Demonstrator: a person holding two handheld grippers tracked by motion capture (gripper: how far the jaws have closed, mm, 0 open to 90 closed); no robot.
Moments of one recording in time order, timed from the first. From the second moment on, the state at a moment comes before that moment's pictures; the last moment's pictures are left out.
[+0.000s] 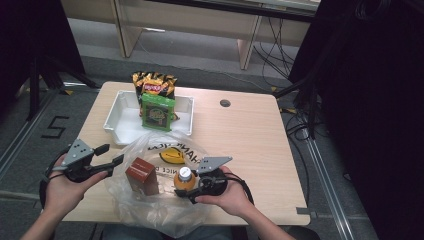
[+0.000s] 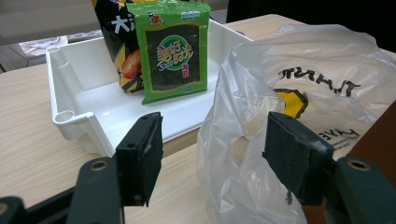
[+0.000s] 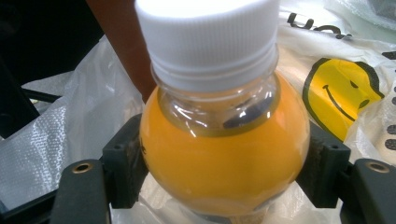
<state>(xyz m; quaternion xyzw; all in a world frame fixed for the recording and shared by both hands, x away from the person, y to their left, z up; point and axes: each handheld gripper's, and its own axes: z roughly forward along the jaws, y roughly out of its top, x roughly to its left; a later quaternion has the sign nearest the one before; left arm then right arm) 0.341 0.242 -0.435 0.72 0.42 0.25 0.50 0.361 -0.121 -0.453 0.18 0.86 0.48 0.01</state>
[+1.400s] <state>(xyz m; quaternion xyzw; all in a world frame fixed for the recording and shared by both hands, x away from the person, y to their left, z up) 0.343 0.243 -0.435 0.72 0.42 0.26 0.49 0.366 -0.120 -0.414 0.21 0.83 0.52 0.03</state>
